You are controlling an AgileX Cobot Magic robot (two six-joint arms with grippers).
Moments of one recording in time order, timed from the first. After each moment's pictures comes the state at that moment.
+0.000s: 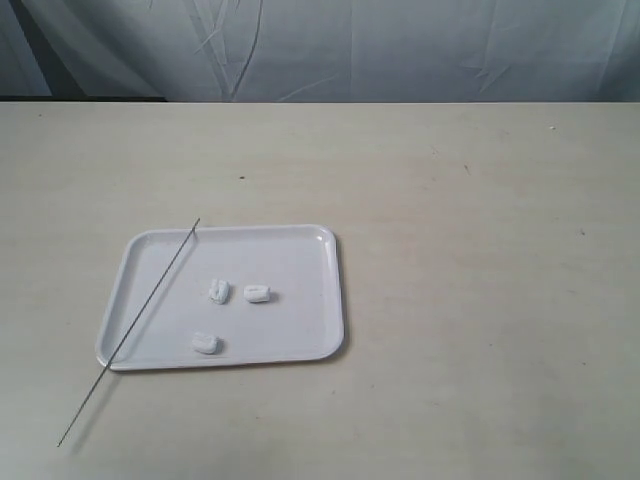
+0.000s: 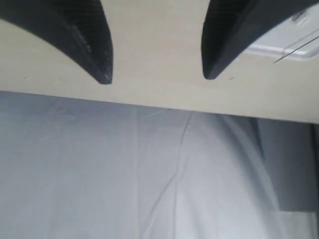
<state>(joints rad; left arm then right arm) 0.00 0.00 -0.13 -0.11 0.29 0.14 0.00 0.01 -0.14 1.01 0.39 -0.94</state>
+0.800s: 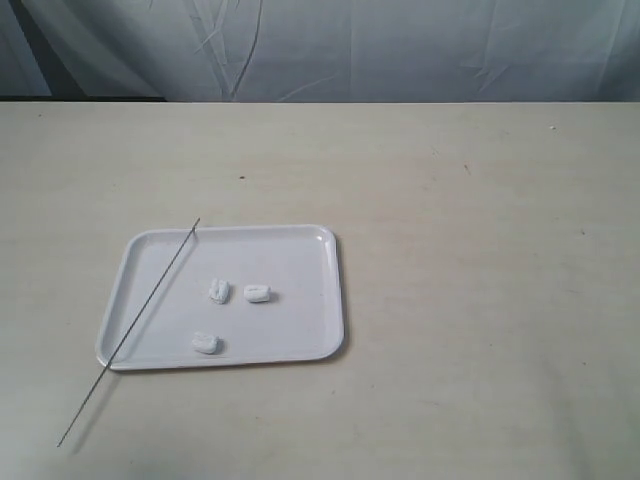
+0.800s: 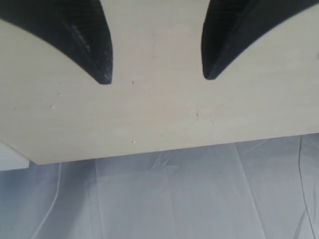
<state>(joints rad) 0.08 0.00 0.00 -0.11 0.24 0.14 -0.01 0.01 -0.02 -0.05 0.29 0.12</state>
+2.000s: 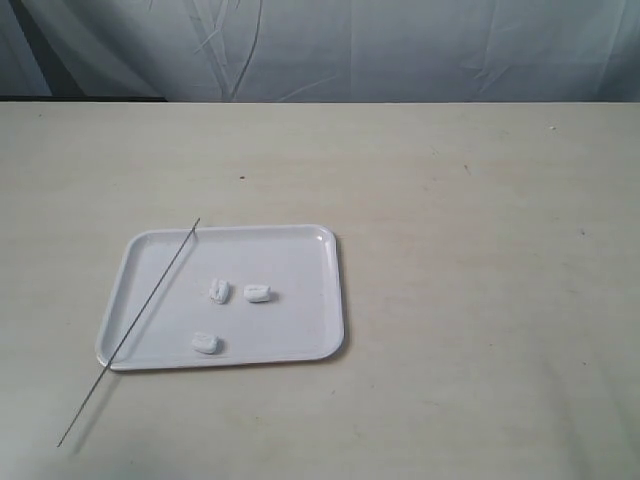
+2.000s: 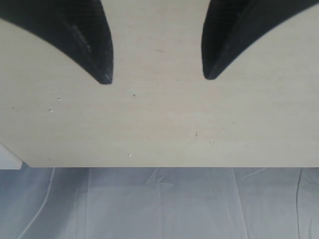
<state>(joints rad) 0.08 0.00 0.00 -0.11 0.34 0.14 0.03 0.00 0.00 -0.07 0.31 0.03</state>
